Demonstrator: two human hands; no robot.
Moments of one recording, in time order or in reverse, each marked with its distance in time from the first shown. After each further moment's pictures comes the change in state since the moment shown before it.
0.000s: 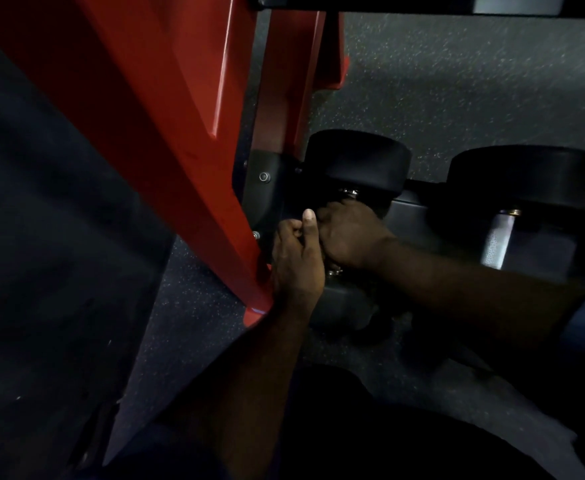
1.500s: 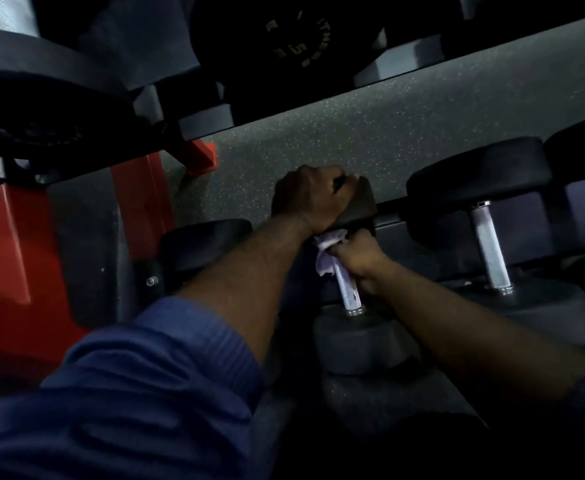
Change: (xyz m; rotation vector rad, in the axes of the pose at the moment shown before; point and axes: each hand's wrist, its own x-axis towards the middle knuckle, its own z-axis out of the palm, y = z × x) left_hand -0.024 0.241 0.176 0.617 -0.377 1.044; right_hand -0.185 0.105 -0.025 1.431 0.449 1.483
